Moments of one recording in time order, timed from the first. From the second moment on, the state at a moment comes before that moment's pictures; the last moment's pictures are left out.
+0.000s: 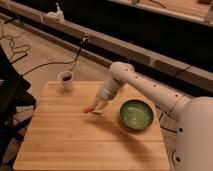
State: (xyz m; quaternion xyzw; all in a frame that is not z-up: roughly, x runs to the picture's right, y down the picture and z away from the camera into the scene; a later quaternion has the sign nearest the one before) arm -0.029 0.098 0.805 -0.37 -0.31 -0.03 0.88
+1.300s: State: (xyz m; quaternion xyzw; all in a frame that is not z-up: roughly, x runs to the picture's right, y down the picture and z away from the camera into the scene) arm 0.197 0.112 0.762 -0.25 -0.16 0.25 0.92
